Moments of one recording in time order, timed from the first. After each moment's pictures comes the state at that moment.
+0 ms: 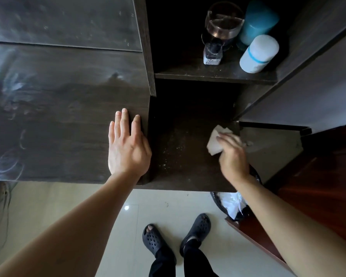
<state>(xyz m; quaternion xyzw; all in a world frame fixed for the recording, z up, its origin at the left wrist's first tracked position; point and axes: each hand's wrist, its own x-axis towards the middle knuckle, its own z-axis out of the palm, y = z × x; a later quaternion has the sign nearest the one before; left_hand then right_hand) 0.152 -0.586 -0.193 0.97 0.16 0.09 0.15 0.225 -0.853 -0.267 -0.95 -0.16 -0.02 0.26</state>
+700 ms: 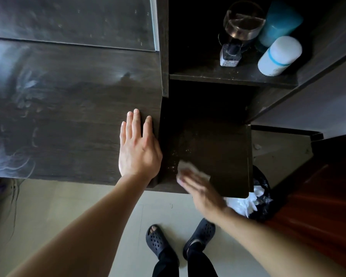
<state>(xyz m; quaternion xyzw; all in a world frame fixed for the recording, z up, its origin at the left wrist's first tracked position) 0.152 -0.585 -0.193 0.97 0.16 0.09 0.15 0.131 -0.804 -0.316 -0.88 -0.39 0.12 0.23</state>
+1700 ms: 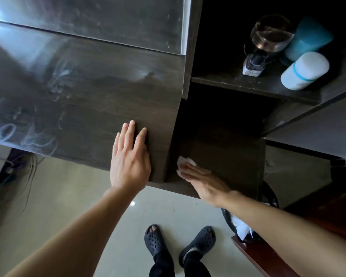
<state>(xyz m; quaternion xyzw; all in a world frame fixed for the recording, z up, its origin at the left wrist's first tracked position) 0.103 -0.566 -0.191 0.96 0.22 0.09 0.15 0.184 -0.794 -0.314 -0.80 -0.53 0.21 0.21</state>
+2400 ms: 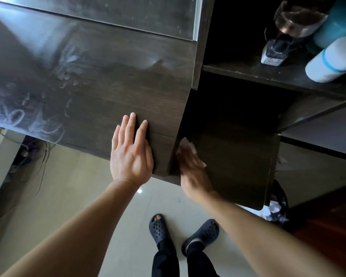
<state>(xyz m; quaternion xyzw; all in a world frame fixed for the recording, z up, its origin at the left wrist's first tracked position) 0.094 -0.564 -0.194 0.96 0.24 0.10 0.10 0.151 -0.735 -0.329 -0.89 -0.36 0.15 0.24</state>
